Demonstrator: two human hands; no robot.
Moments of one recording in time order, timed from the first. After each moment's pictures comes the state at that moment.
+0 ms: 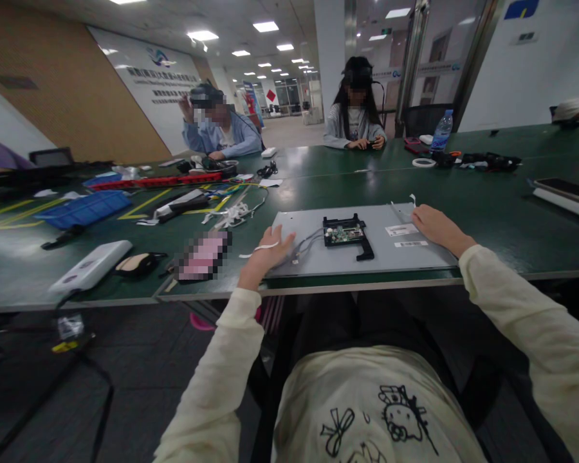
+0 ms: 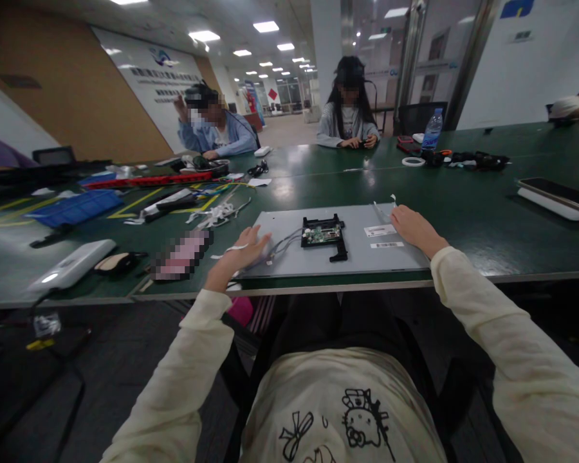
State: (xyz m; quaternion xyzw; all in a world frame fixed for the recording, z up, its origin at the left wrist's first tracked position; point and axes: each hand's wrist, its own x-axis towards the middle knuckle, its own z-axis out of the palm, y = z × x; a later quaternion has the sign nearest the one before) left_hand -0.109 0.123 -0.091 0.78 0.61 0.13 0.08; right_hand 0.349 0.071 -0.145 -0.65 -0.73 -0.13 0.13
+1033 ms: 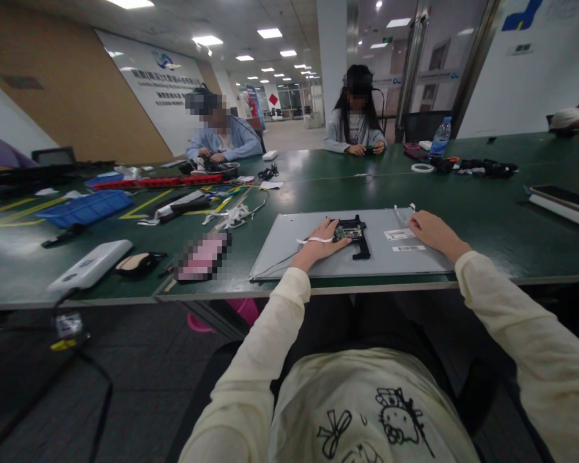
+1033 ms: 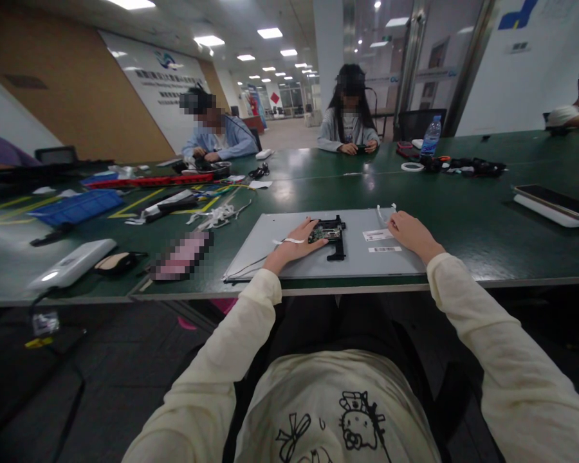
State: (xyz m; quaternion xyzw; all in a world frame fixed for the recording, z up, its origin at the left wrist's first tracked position) left_hand 0.001 0.135 -0.113 0.89 0.42 0.13 0.08; right_hand 0.350 0.072 -0.149 -0.67 -0.72 -0.10 0.16
